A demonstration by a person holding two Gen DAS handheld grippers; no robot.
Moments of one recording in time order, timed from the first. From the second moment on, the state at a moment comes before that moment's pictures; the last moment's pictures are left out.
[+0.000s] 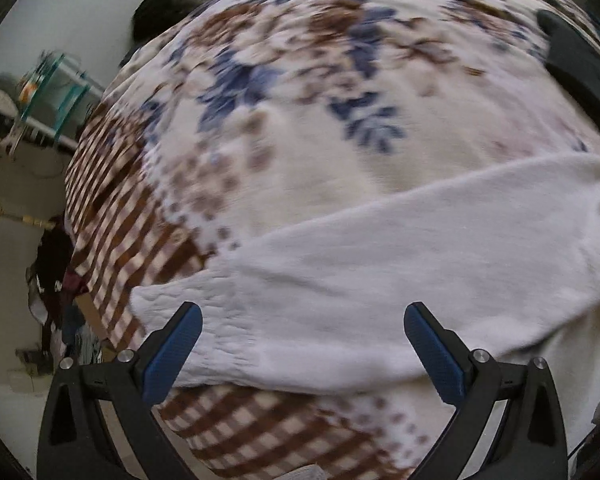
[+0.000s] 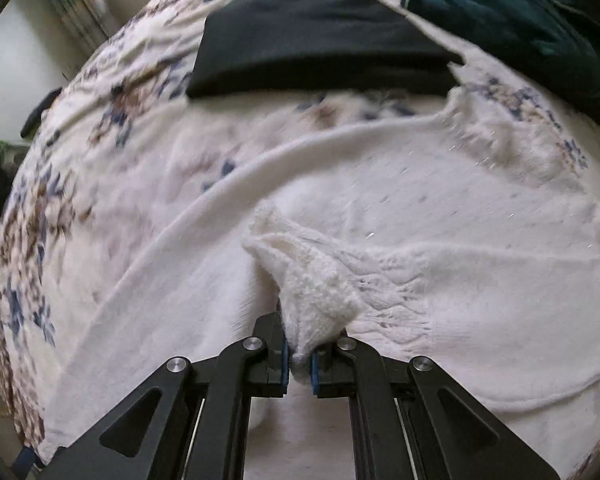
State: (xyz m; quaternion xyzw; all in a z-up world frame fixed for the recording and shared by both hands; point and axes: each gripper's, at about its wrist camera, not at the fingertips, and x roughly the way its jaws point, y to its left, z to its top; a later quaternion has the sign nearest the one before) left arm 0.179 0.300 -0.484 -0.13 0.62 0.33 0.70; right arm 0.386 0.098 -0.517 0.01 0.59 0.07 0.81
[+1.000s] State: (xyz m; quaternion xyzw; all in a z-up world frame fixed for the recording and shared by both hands) left arm 0.079 0.424 -0.499 -0.43 0.43 0.43 0.67; right arm 0.316 -0.112 -0.521 0.02 0.69 -0.09 0.71
